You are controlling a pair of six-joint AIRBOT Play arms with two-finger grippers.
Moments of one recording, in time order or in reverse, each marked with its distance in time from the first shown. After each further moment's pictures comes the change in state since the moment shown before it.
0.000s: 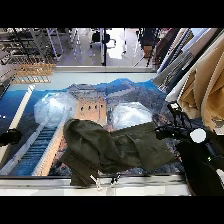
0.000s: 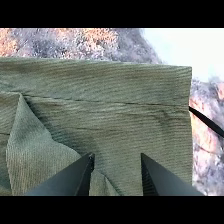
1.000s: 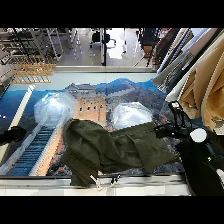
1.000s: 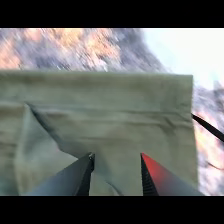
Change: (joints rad) left arm 0.000 0.000 0.000 -0.134 0.000 -0.013; right arm 0.000 0.000 0.000 0.060 -0.028 0.000
